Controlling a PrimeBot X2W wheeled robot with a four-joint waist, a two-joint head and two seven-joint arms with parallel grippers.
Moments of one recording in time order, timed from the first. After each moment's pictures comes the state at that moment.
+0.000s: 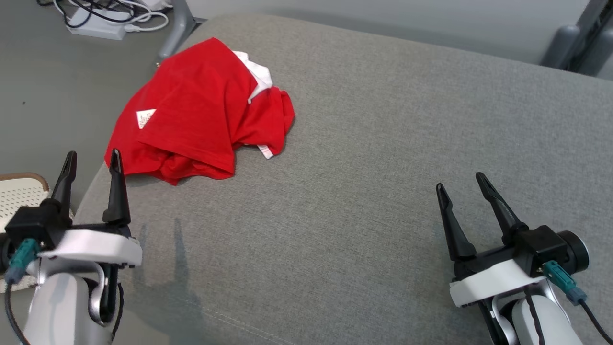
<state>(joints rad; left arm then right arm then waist) -0.25 0.12 0.10 0.28 -0.19 -0.05 -0.26 -0.19 -0.05 0.14 0.20 0.07 0.13 -0.26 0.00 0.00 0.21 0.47</state>
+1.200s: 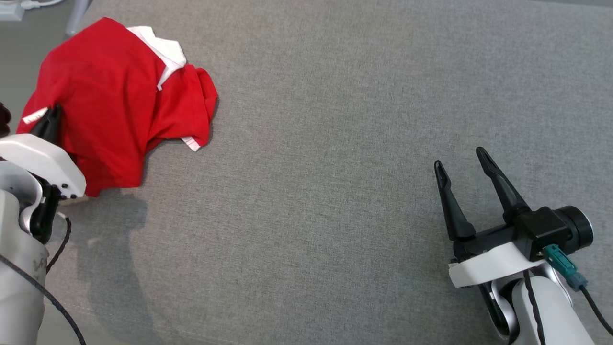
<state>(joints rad) -0.74 0.36 -0.09 0.84 -0.41 -0.13 0.00 -0.26 -0.05 0.14 0.17 0.01 0.13 -0.26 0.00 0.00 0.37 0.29</state>
